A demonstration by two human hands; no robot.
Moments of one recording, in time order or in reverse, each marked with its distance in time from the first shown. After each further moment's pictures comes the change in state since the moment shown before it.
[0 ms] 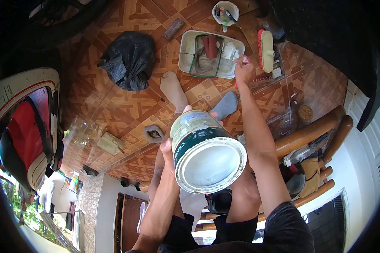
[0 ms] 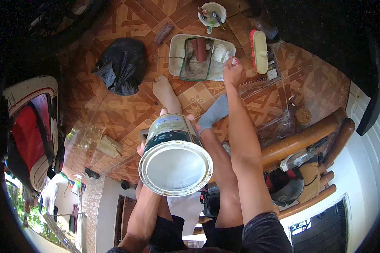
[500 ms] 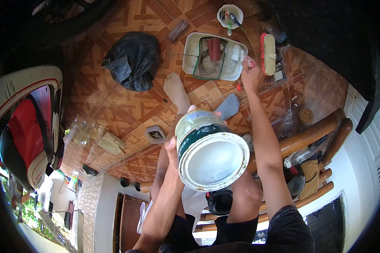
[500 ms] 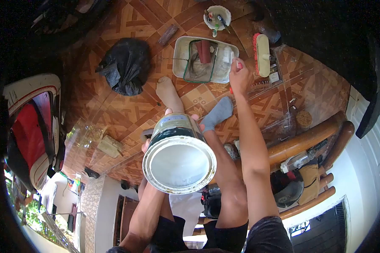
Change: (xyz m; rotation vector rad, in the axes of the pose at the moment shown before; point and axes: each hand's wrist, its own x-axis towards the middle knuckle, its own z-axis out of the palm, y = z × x) left_hand 0.003 0.004 0.002 -0.094 -0.040 -0.022; right_hand -0.003 -0.020 -0.036 0.042 -0.016 -0.199
